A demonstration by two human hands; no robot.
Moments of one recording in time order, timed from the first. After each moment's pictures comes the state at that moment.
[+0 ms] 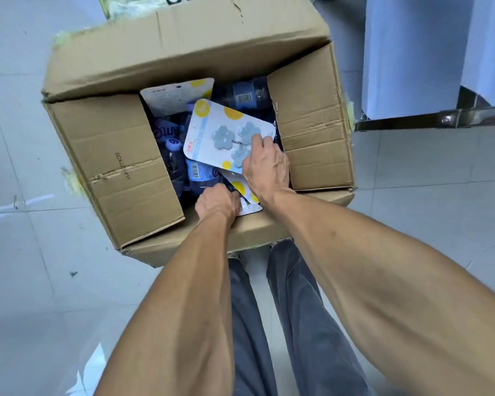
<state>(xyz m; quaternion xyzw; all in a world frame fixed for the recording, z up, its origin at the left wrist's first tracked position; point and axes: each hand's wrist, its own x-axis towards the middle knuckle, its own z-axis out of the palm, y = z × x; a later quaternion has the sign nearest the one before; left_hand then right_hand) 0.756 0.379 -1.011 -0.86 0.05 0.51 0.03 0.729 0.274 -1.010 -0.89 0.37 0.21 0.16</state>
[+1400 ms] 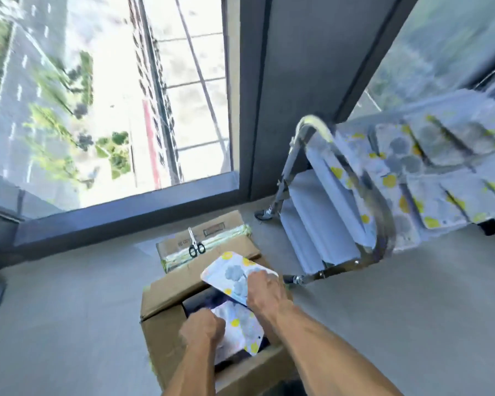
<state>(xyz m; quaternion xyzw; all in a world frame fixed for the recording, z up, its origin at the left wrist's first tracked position) 0.842 0.320 -0.667 -0.88 0.14 0.45 0.09 0.763 0.194 -0.642 -0.86 0.38 0.23 0.23</state>
